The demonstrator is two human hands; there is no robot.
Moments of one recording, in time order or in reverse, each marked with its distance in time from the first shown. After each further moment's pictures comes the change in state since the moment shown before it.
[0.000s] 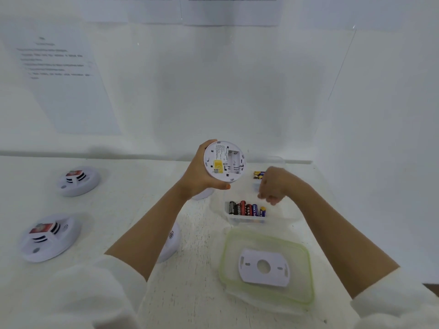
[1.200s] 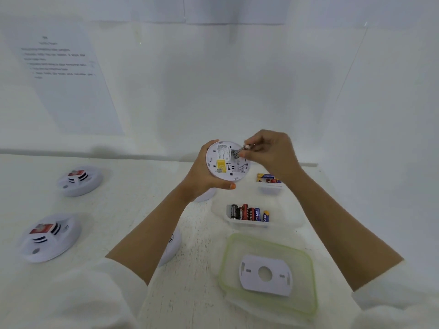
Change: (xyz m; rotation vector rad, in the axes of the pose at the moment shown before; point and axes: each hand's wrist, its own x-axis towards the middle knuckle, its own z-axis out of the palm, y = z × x) left_hand 0.003 0.007 0.007 -0.076 0.035 -0.019; right_hand -0.016 -0.023 -0.025 0.750 0.614 -0.708
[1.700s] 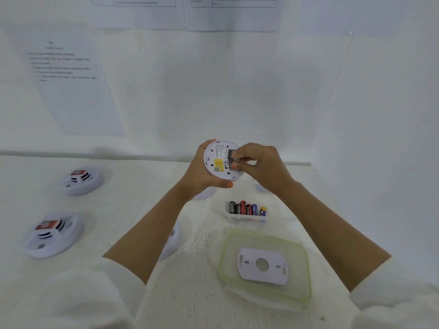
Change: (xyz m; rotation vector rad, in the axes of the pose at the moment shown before) left_hand -0.012 0.010 0.000 0.027 0.009 0.032; right_hand -0.023 0.001 0.012 -0.318 -0.084 -0.392
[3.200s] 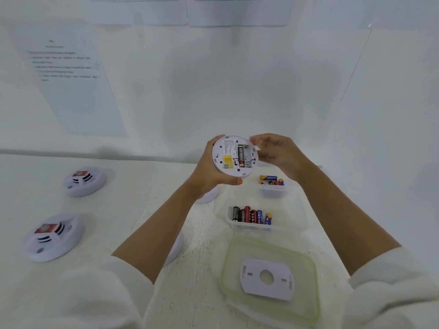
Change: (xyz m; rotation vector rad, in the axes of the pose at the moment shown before) left_hand 0.020 -0.002 0.007 -0.086 0.003 -0.030; right_hand 0.027 0.048 -0.020 0.715 -0.125 0.653
